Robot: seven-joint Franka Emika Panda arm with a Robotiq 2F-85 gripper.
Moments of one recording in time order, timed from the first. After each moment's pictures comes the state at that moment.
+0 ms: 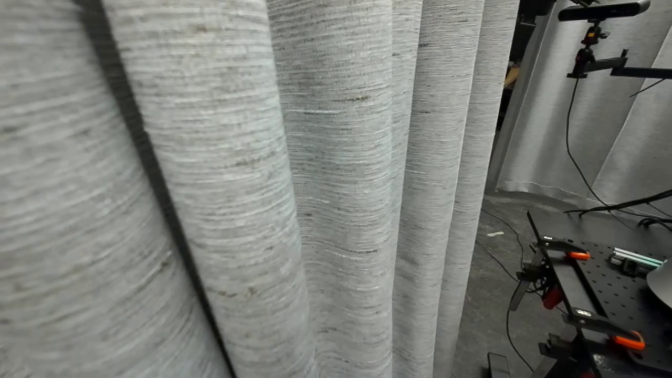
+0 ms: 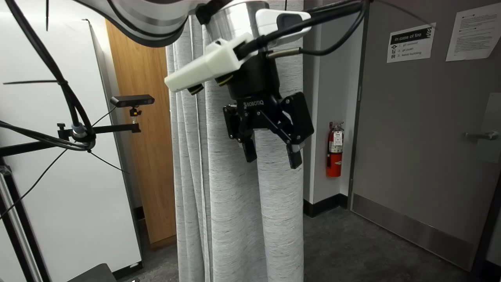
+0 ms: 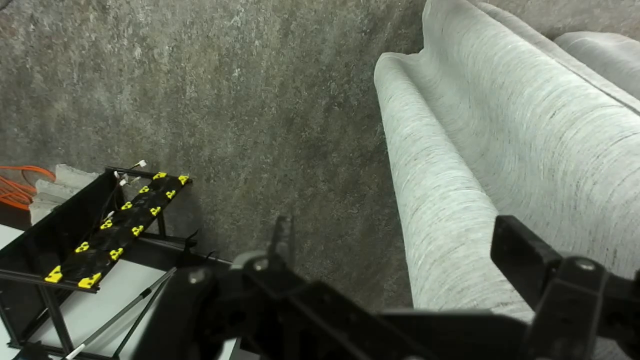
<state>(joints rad) -0.20 -0.57 -0.27 -2.49 -0.24 2.15 -0.29</state>
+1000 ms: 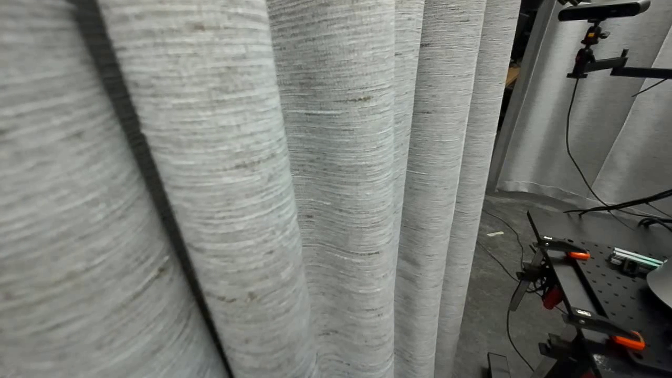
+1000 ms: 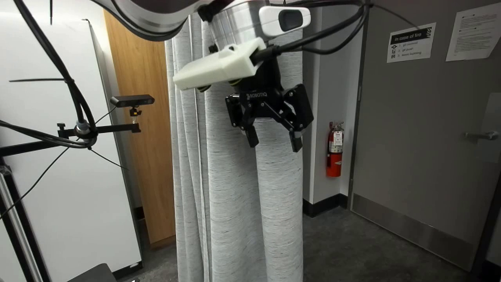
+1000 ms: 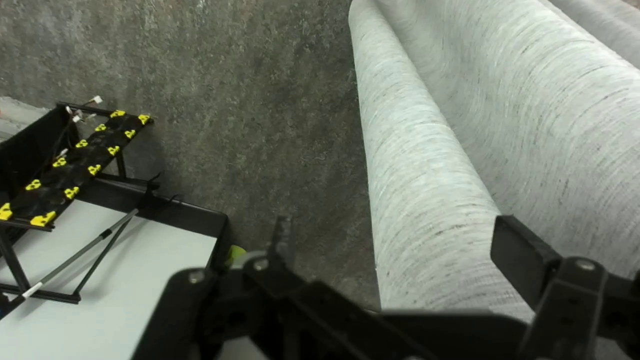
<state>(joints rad) -0.15 -0.57 -0.30 -2.49 -0.12 2.25 -0.40</state>
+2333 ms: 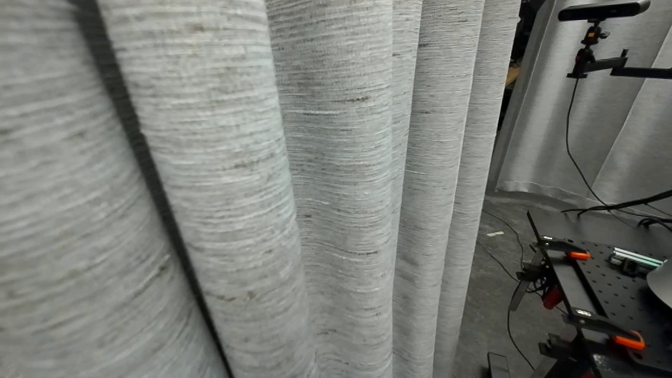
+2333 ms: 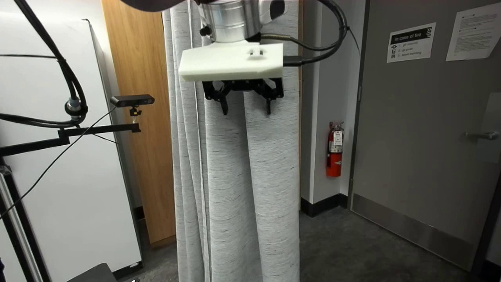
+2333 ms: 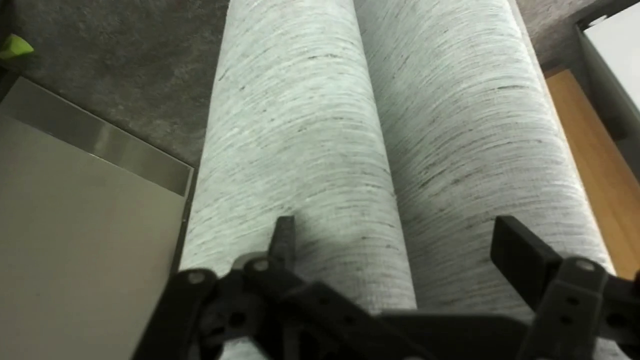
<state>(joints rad) 0.08 -0.68 -0.45 -2.48 0.28 2.25 -1.05</state>
